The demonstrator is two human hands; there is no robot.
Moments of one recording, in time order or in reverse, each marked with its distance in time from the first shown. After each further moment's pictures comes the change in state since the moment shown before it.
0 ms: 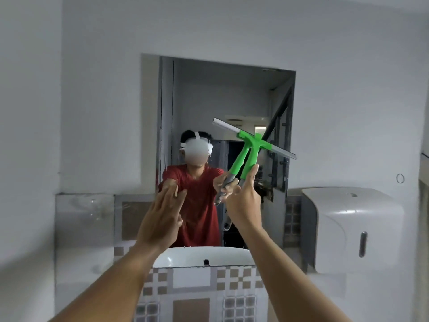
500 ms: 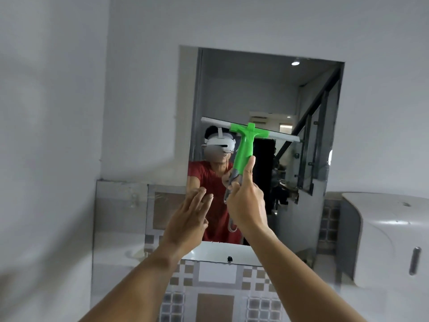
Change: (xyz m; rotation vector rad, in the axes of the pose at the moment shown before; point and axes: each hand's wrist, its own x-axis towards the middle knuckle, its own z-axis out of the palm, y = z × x) left_hand -0.025 -0.010 0.012 -0.013 -0.016 0.029; right_hand -0.017 -0.019 0.062 -0.167 -0.080 -0.202
